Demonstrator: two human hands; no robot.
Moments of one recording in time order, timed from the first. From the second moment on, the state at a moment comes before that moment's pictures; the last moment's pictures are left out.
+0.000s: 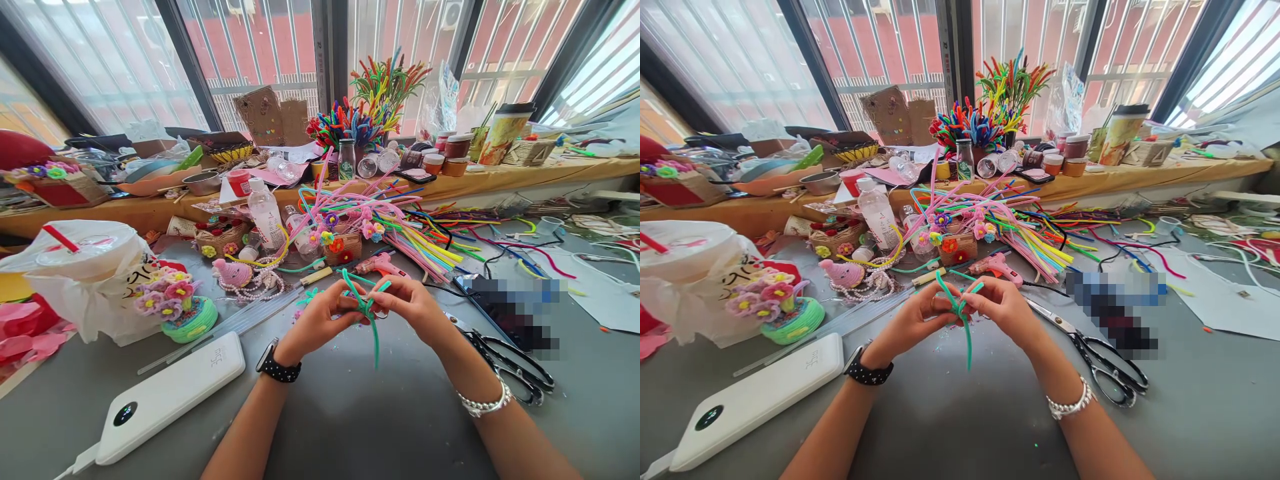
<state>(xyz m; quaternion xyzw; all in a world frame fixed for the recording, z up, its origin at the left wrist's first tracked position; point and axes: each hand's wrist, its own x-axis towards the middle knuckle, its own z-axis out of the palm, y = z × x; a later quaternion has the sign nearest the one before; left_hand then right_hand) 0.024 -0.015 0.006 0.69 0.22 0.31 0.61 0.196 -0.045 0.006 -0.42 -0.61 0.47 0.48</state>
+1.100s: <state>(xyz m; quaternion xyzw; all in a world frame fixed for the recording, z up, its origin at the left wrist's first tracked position) 0.038 -0.014 -0.003 0.58 0.29 0.47 0.59 0.184 -0.043 -0.008 -0.43 -0.77 -0.04 0.47</state>
